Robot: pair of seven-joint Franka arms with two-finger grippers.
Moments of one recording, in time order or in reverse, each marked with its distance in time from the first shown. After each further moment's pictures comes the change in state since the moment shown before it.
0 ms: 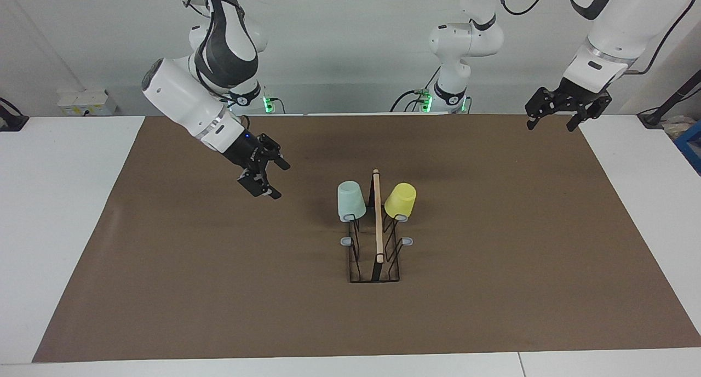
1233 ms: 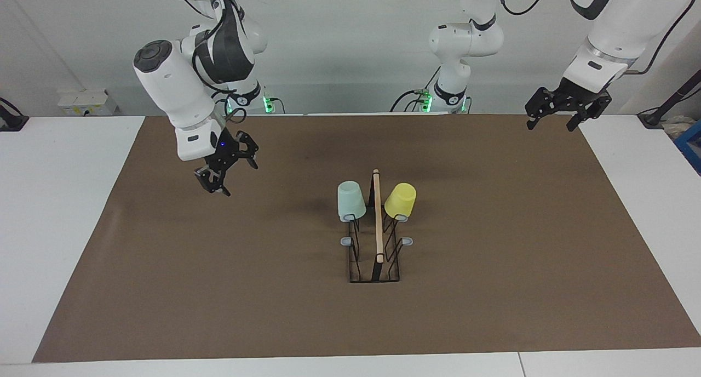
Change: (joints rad) left arm 0.000 0.000 0.000 0.000 0.000 0.000 0.000; right arm -0.046 -0.001 -0.005 0.094 -0.554 -0.208 0.903
